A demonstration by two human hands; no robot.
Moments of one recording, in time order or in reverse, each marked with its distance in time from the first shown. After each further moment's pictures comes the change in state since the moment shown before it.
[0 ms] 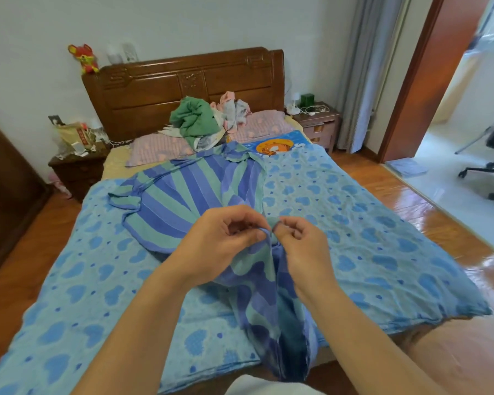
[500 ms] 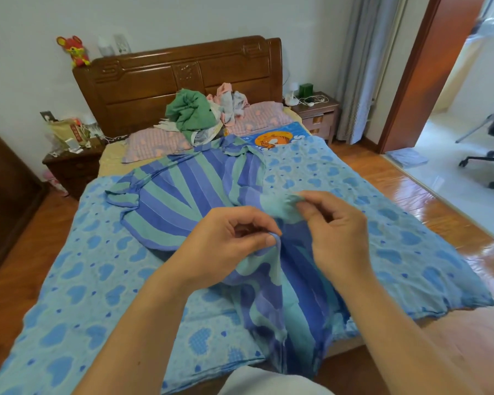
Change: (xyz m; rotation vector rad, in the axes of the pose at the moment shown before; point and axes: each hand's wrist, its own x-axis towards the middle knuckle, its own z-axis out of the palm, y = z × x) left_hand 0.009 0.000 -0.005 -0.123 -0.069 -0.032; right_hand 0.011 -0.037 -0.017 -0.164 0.081 -0.446
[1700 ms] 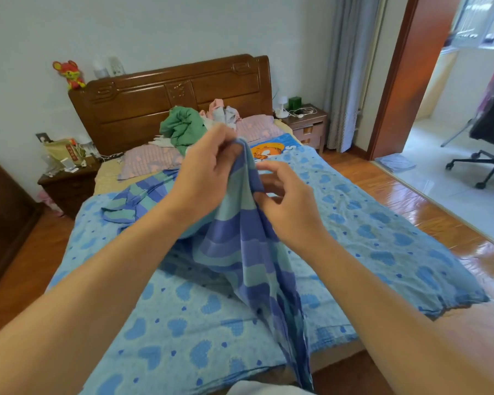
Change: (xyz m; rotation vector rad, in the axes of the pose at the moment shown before) left_hand 0.065 0.045 -0.034 0.630 0.362 0.411; right_hand 0.032 -0.003 0.028 0.070 -0.251 -0.129
